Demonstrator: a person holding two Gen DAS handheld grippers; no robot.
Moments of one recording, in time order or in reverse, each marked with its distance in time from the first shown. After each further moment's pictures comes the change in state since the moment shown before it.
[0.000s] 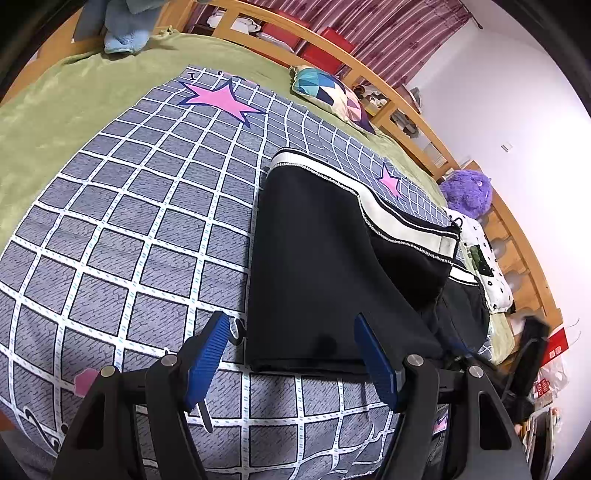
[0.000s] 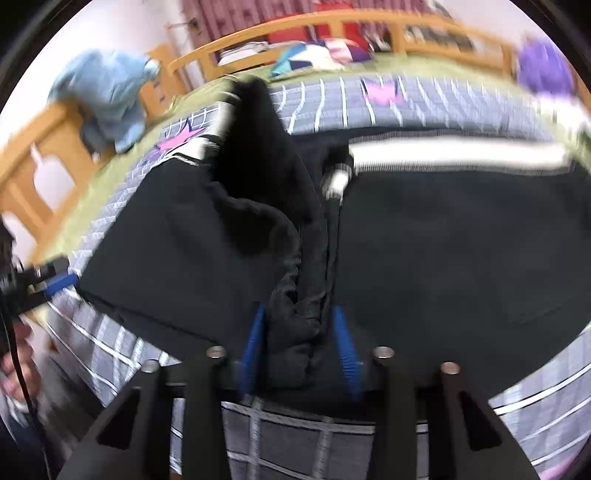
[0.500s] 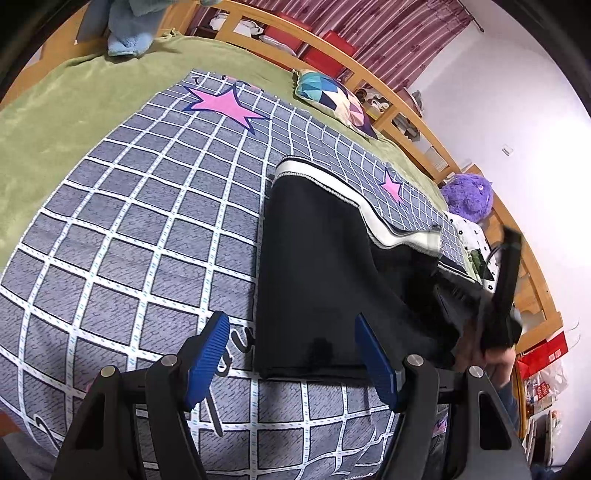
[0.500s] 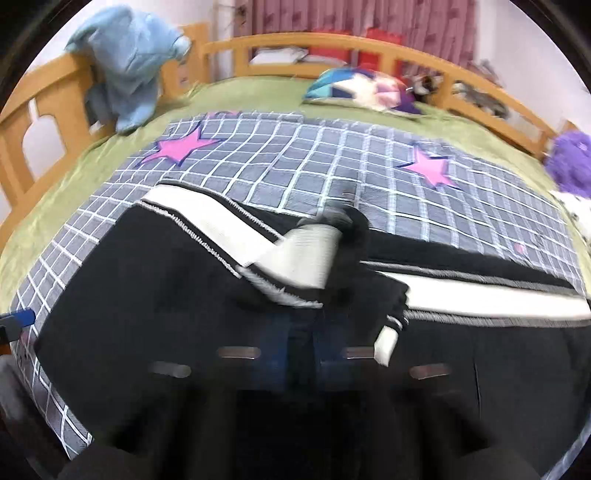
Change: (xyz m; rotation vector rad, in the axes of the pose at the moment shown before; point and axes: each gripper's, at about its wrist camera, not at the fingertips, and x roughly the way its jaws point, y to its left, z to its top) left arm -0.004 0.007 0.008 -0.008 -0.011 0.008; right arm 0.062 0.042 0.108 -0.200 -0.044 -0.044
